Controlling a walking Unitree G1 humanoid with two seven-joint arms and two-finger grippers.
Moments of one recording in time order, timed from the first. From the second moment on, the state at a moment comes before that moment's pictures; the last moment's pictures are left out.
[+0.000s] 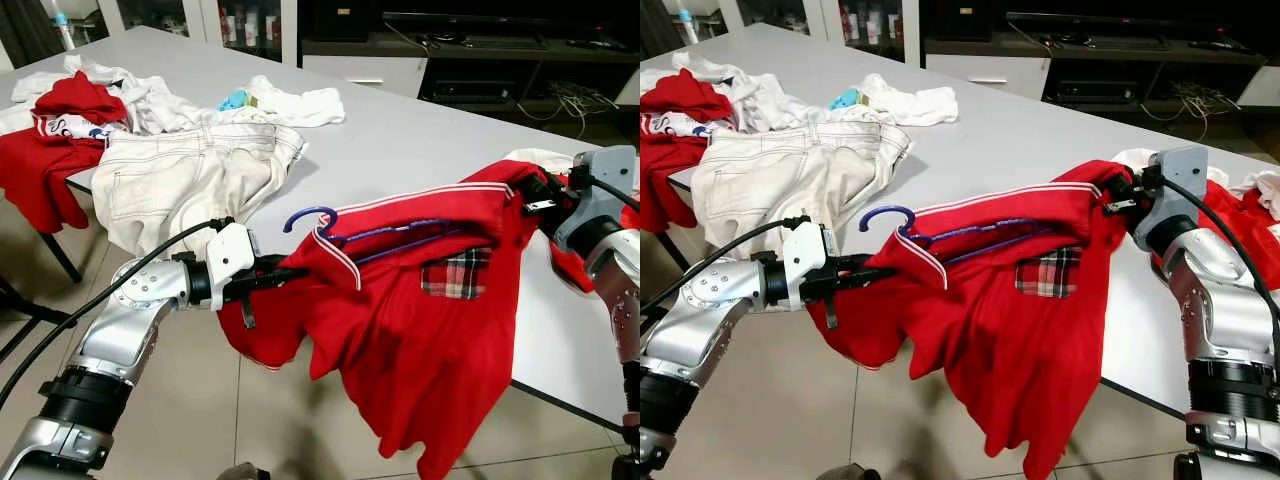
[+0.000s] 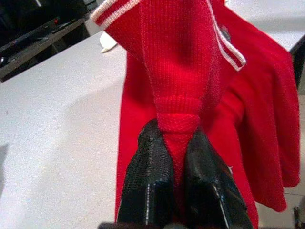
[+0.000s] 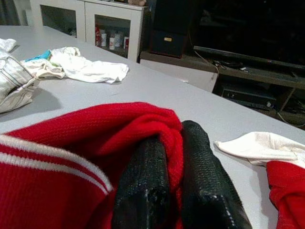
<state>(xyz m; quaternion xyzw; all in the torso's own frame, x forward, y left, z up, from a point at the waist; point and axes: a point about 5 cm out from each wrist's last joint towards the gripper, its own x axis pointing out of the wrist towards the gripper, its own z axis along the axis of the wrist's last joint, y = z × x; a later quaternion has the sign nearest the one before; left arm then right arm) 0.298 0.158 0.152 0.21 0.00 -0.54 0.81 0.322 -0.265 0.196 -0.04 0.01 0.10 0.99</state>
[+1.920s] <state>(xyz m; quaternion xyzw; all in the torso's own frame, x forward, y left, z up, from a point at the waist) 0.338 0.139 0.167 0.21 -0.06 -0.43 0.87 0.312 -0.214 0.261 -0.23 -0.11 -0.04 0.97</state>
